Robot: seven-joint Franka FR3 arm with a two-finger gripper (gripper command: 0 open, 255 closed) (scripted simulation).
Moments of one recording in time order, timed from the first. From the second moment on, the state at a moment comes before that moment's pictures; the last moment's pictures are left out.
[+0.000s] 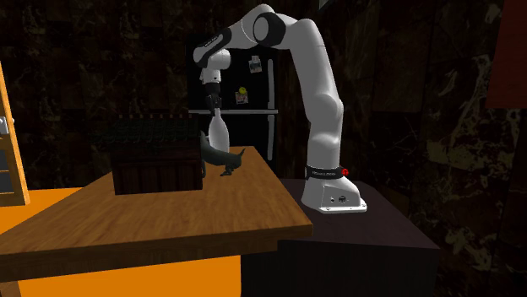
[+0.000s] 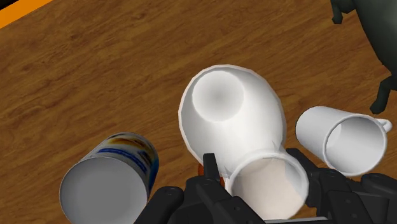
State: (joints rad) arm -0.29 0.33 -0.41 -1.56 0.11 1.81 -0.58
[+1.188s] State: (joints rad) arm -0.29 0.34 -0.40 -1.62 0.12 1.88 -0.59
